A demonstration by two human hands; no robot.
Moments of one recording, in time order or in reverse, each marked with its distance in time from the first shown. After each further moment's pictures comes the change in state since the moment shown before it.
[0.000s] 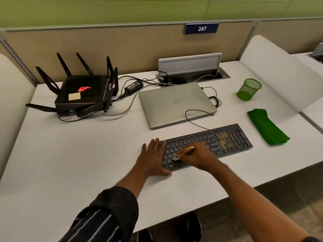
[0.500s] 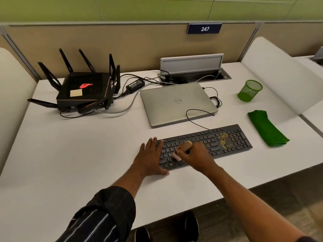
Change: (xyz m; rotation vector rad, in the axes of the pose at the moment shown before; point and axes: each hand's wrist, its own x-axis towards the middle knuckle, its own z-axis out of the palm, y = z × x) left_hand -0.008 -0.007 0.005 -0.023 0.026 -0.007; right_hand -0.002 -0.006 0.017 0.007 0.123 0.052
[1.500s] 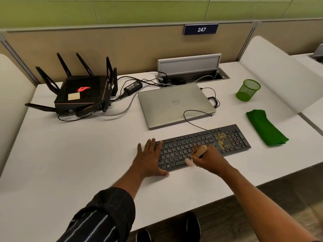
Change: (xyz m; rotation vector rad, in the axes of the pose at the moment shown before) left_hand 0.004 0.007 -0.005 0.026 -0.032 -0.031; right_hand -0.014 0.049 -0.032 0.048 -0.068 0.088
